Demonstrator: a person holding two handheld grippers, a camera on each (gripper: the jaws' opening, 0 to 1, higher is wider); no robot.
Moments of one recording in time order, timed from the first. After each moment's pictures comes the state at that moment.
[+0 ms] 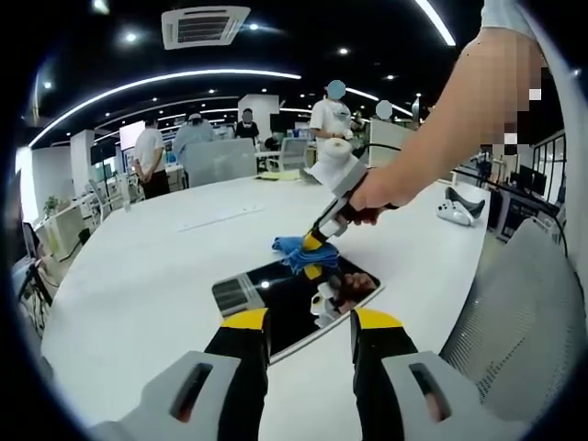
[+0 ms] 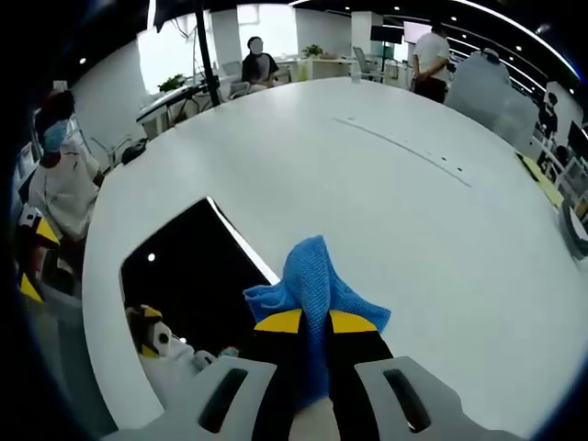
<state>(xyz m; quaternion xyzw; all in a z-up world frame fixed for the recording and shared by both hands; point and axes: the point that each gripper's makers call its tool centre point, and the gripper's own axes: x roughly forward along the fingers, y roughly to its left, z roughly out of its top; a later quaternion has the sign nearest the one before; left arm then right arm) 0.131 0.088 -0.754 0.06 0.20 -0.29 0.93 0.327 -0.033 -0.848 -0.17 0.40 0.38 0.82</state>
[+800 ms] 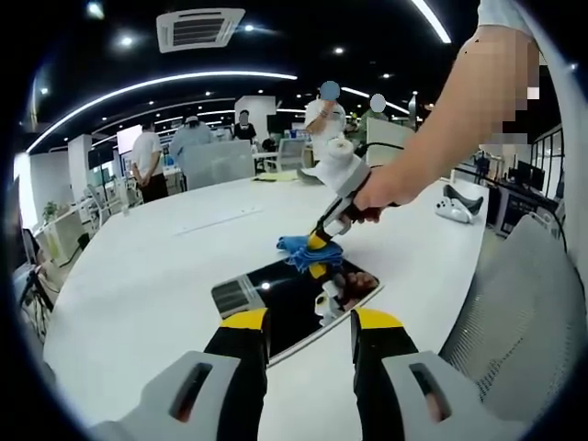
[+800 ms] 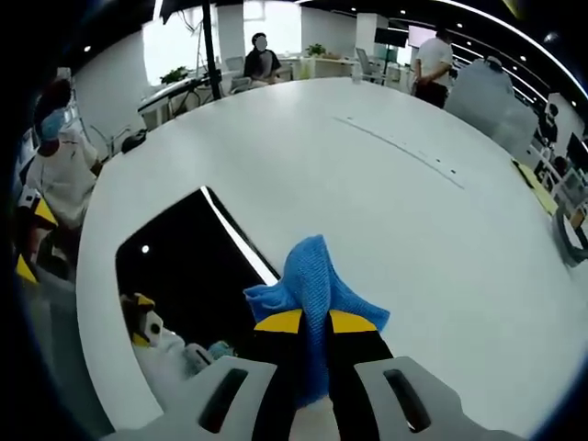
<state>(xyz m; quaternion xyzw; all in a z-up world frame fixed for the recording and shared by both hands) 0.130 0.086 -0.754 0.07 0.20 -0.30 0.93 0.325 -0.044 -0.846 -0.20 0.39 0.38 0.82</state>
